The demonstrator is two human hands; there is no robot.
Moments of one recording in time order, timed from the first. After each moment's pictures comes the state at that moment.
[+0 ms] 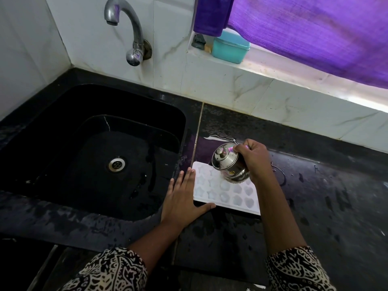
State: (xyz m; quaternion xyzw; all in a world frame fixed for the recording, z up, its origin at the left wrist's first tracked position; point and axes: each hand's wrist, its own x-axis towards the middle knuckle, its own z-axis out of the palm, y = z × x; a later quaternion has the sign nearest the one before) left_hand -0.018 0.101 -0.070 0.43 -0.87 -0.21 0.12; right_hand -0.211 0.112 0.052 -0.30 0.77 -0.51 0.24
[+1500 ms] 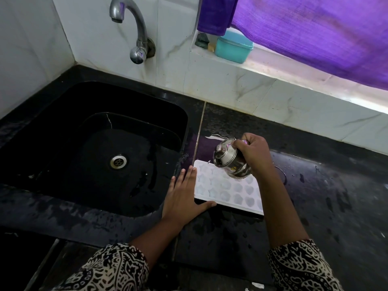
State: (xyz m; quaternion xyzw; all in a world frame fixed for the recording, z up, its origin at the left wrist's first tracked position) left_hand -0.019 0.101 -0.069 0.43 -0.87 -0.22 0.12; right_hand -0.210 0.103 0.063 -0.39 0.81 -0.41 0.18
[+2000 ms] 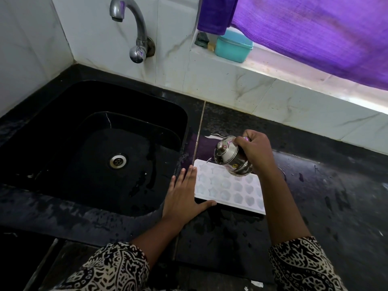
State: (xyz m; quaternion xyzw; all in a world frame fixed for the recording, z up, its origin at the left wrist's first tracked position) left_hand -0.018 0.101 -0.068 0.43 -0.86 -0.22 0.13; right_hand -0.209 0.102 0.073 -0.40 0.80 -0.41 0.17
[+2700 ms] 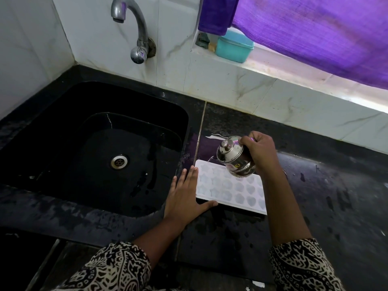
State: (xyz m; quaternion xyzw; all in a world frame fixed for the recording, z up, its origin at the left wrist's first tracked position) left_hand -0.017 0.101 -0.068 0.43 -0.87 -0.22 0.13; right_hand -0.212 0.105 0.070 -0.35 0.79 -0.47 0.20
